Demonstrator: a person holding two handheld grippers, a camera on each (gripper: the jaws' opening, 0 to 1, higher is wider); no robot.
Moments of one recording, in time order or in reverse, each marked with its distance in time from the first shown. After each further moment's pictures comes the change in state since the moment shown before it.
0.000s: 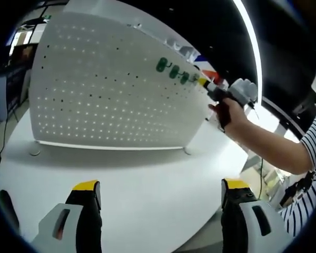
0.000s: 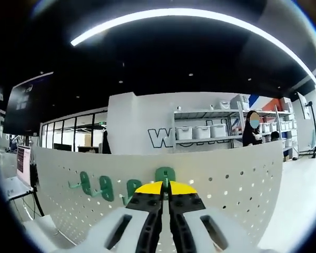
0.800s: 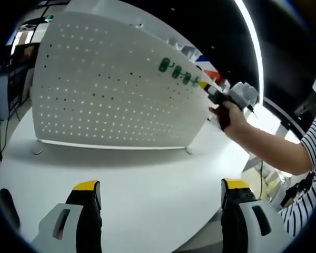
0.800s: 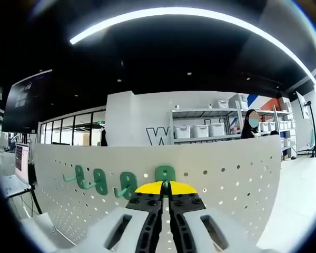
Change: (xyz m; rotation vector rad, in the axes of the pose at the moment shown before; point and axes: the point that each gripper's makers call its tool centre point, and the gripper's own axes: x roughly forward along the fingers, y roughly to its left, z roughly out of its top) left arm -0.003 0.005 -0.001 -0.007 0.000 0.016; right arm -0.004 -0.006 -0.011 0.001 0.001 -0.006
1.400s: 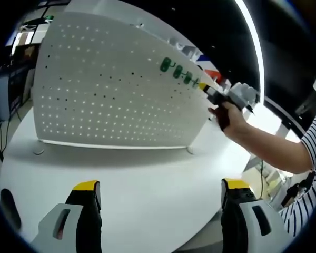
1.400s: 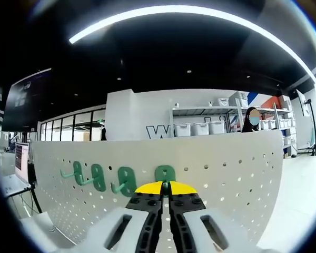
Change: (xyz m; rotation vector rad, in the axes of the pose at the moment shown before) left arm -0.002 0.002 -0.001 0.003 0.004 0.007; right arm 0.005 0.000 -0.009 -0.002 0.015 -0.003
